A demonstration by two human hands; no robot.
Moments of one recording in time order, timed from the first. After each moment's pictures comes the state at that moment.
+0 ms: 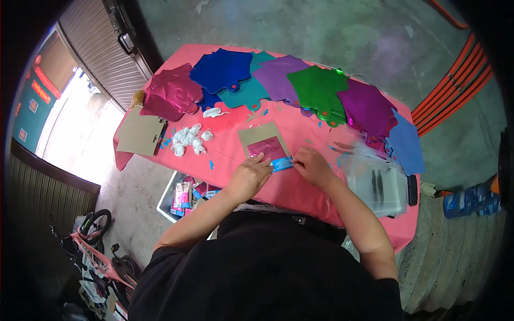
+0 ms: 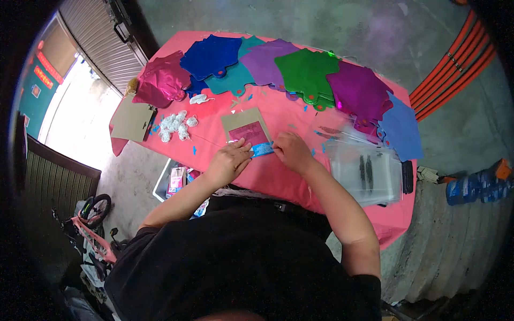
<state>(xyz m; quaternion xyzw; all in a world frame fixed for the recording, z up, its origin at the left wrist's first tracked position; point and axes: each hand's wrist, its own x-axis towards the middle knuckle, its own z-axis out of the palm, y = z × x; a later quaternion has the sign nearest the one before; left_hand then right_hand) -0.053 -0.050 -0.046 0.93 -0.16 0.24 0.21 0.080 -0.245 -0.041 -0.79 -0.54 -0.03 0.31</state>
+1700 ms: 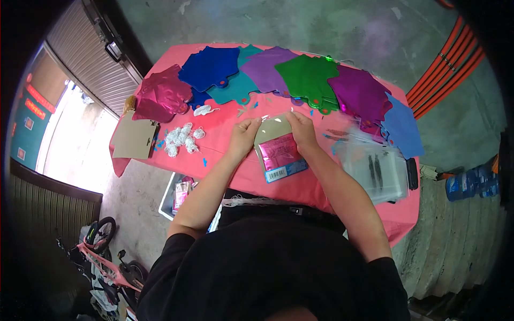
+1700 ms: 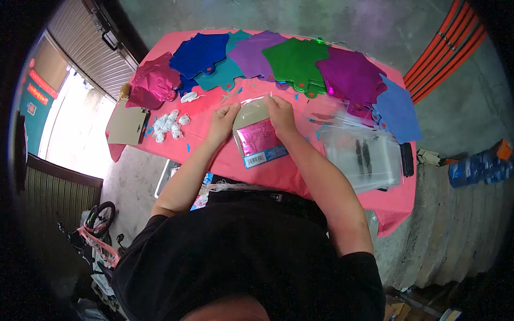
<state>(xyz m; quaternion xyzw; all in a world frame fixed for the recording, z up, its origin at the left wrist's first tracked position) 0.033 -0.036 -0.050 0.67 0.07 0.15 0.72 0.111 -0.191 -0.048 -0.59 -0.13 0.14 0.78</state>
